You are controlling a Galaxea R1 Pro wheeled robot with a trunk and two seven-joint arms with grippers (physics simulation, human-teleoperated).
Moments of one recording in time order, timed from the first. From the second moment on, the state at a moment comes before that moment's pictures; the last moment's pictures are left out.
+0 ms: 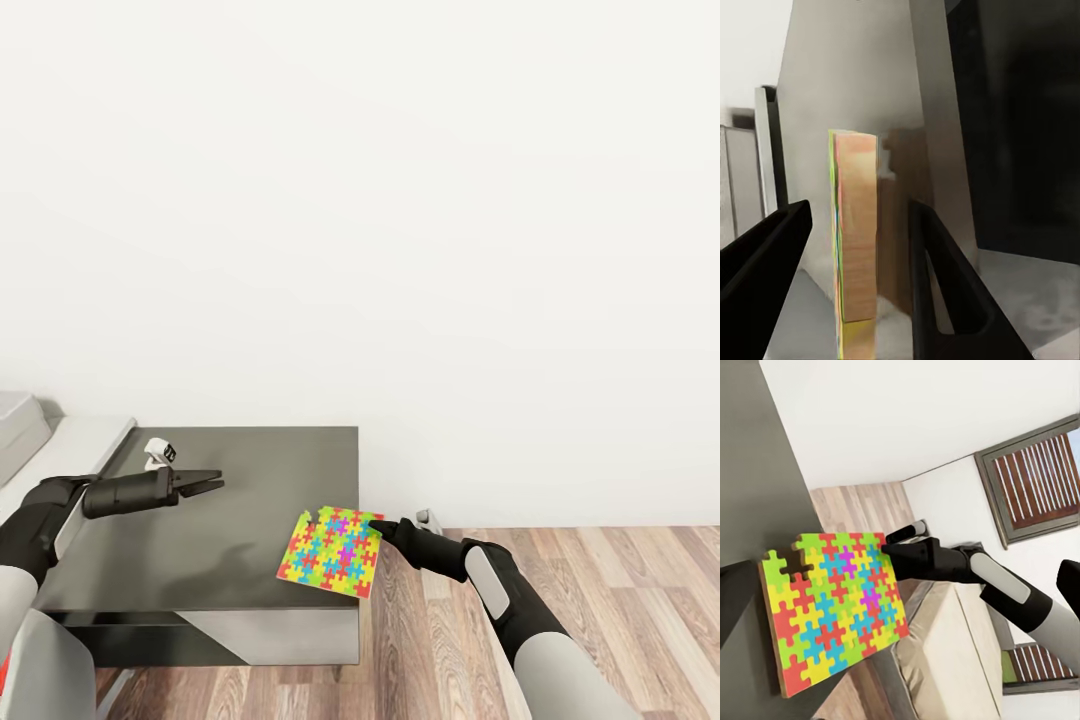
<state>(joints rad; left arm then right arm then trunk) -0.81 0.42 0.09 -0.67 0.12 0.80 -1.57 -0.62 0.10 -0.11 -0.65 -0.50 0.70 0.59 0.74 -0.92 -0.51</state>
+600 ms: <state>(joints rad) -0.81 0.42 0.08 -0.67 0.11 0.83 -1.57 -0.62 0.09 -0.11 -0.66 -0.51 0.69 0.60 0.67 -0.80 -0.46</state>
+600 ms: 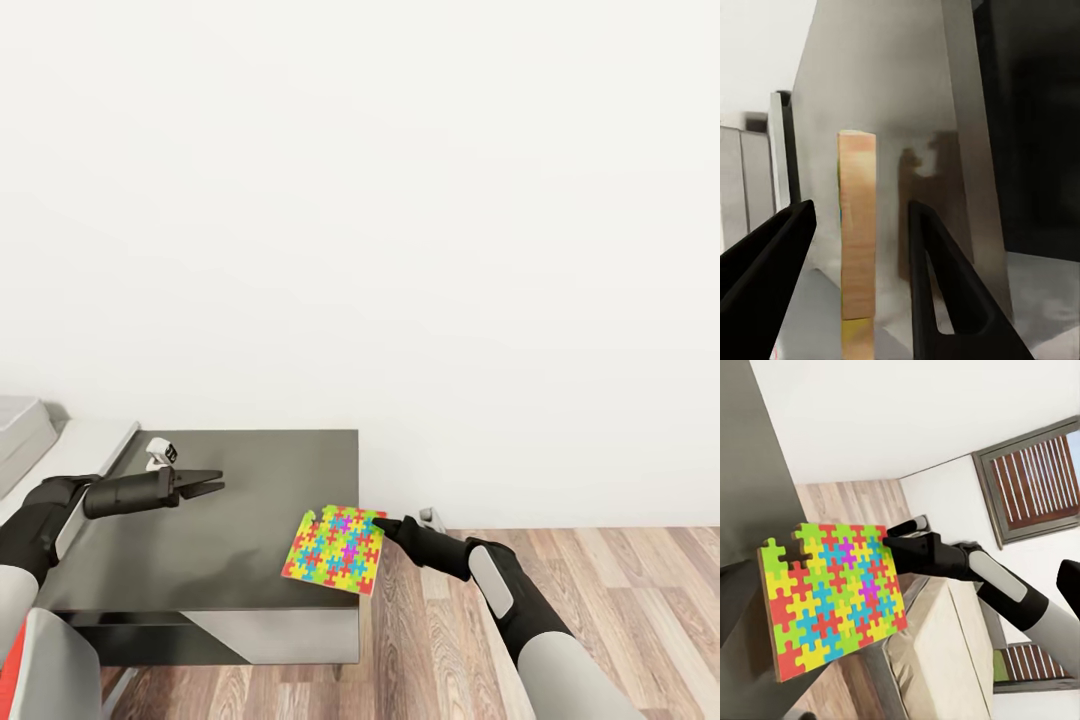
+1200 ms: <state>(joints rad) -0.81 0.42 0.08 -0.67 0.11 0.83 -1.57 -0.62 0.09 -0.12 -0.66 -0.51 0.69 0.60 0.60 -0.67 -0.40</state>
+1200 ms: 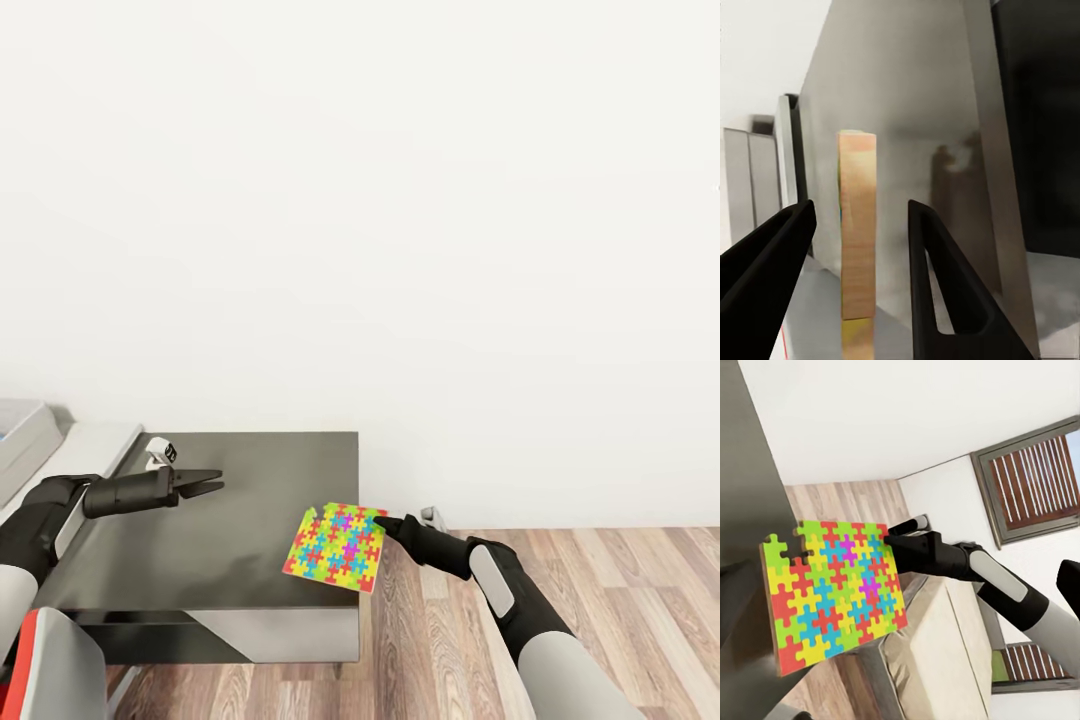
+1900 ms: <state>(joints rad) -0.81 0.43 0.09 -0.67 0.11 0.82 -1.57 -0.62 0.06 -0.12 -0.70 -0.51 0.68 0.90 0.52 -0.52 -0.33</state>
